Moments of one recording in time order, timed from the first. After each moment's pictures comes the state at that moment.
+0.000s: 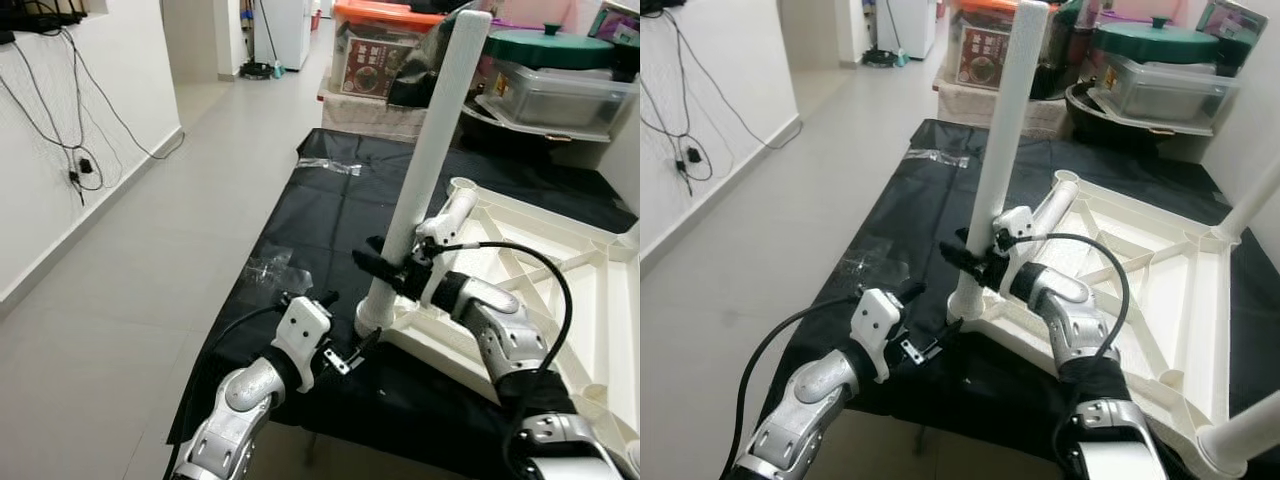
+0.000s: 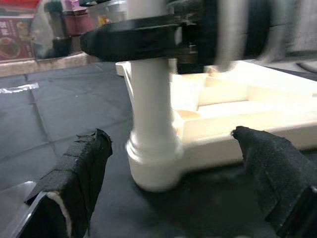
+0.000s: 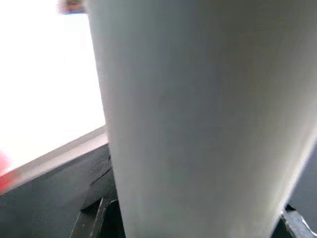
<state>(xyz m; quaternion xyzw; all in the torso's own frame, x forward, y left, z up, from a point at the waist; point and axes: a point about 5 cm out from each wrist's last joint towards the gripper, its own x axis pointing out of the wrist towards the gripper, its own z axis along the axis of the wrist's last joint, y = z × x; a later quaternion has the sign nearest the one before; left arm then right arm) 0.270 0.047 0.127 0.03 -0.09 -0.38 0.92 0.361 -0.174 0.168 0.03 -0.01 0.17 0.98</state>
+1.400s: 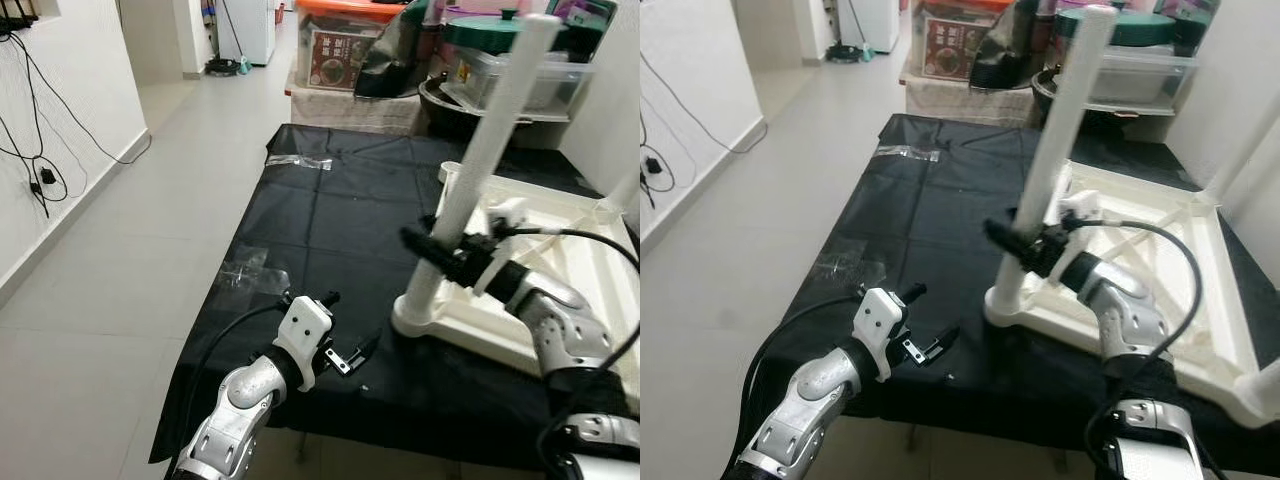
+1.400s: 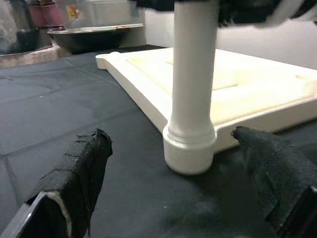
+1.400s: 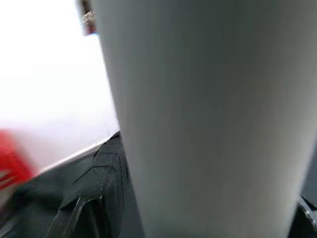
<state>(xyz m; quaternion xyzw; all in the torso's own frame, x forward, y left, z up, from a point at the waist) 0.275 0.047 0.126 0.03 -0.08 -0.37 0.92 0.340 -0.201 0.191 0.04 -0.01 0.44 0.90</state>
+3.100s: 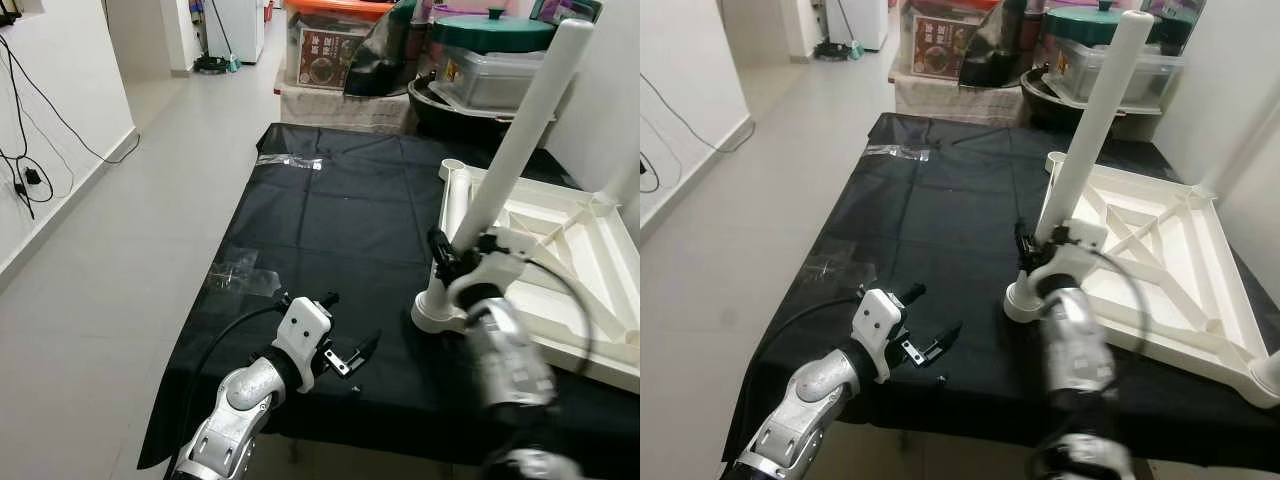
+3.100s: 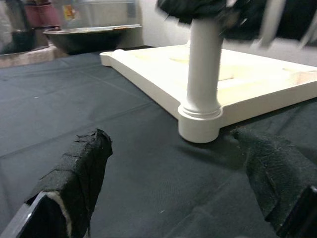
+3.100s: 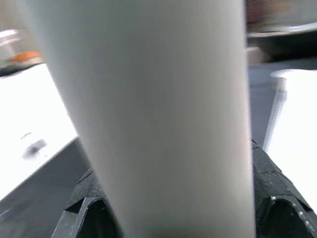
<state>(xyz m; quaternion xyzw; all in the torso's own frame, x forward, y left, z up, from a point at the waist) 0.274 0.049 0.125 0.03 -0.08 -0.37 0.92 0.336 -0.233 0.177 0.13 -0.06 0.16 0.98</state>
